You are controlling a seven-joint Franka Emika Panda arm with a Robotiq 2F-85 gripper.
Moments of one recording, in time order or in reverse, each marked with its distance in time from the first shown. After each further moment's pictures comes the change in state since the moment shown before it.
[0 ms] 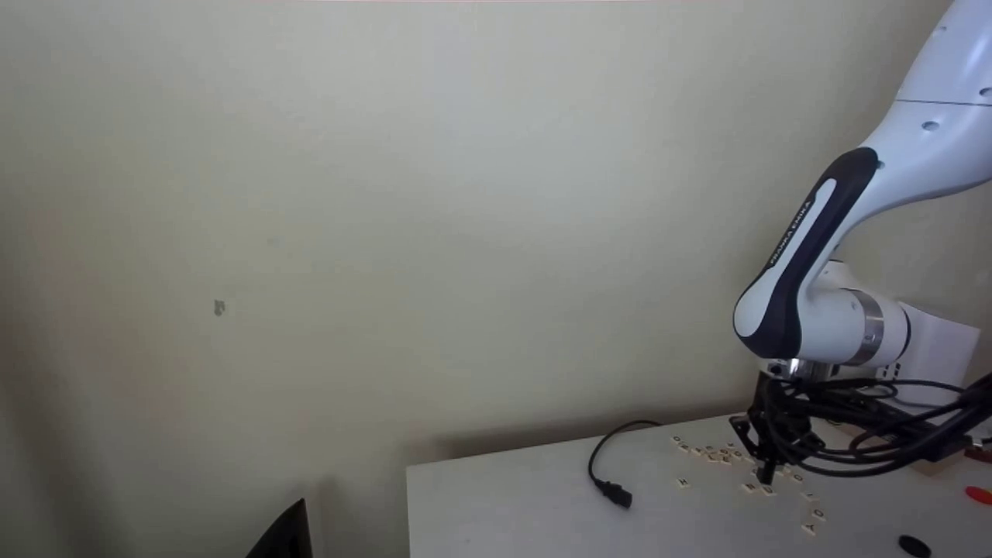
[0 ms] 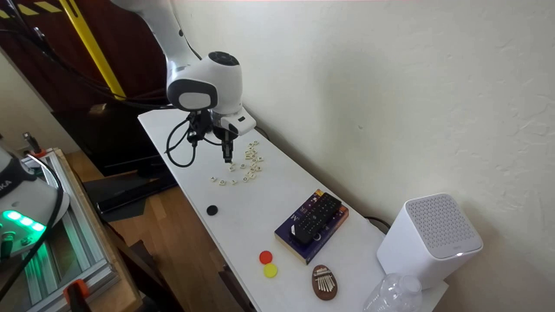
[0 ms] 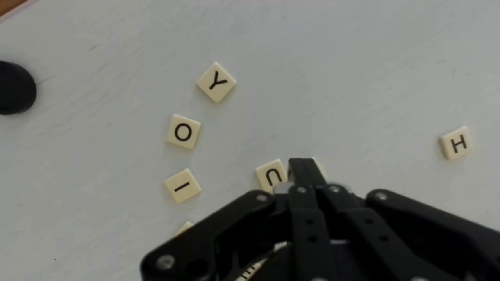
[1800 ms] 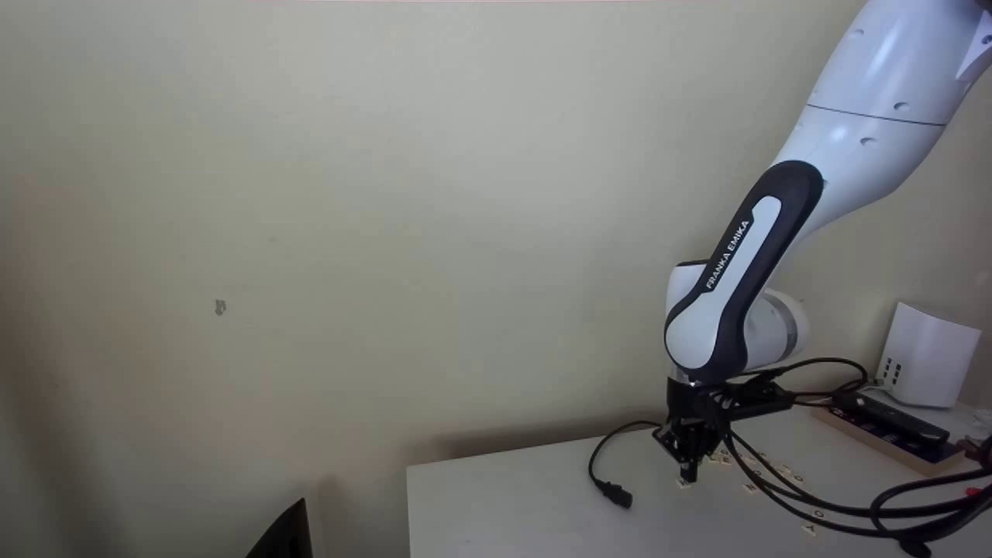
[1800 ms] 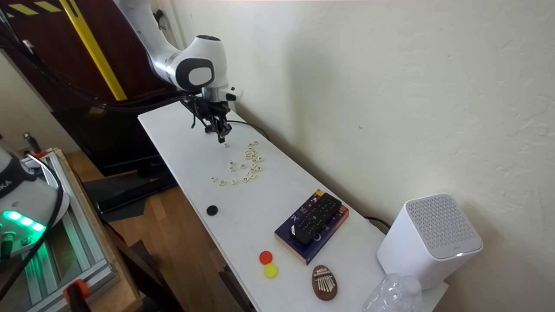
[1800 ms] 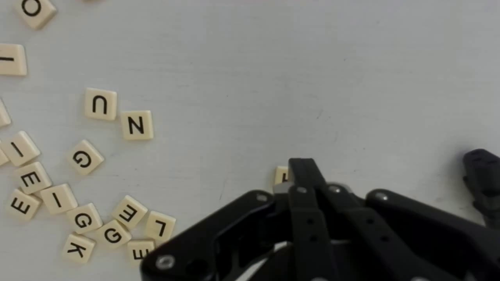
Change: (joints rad) arm 0.313 0.062 -0.073 0.155 -0.296 -0.088 -0.006
